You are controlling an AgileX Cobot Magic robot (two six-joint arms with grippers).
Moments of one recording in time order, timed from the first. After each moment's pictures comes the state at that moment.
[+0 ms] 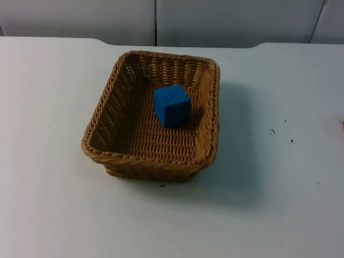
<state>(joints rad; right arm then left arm) 0.66 1.45 -1.66 -0.08 0.77 -0.07 -0.09 1.38 -1.48 -0.60 0.79 0.36</state>
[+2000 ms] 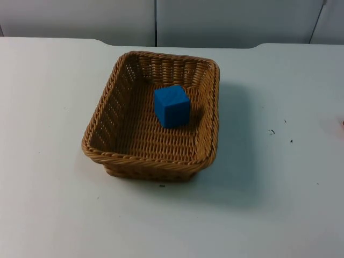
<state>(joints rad) 0.86 0.27 -0.55 -0.08 0.81 -0.02 -0.09 0.15 -0.59 -0.43 1.01 0.39</state>
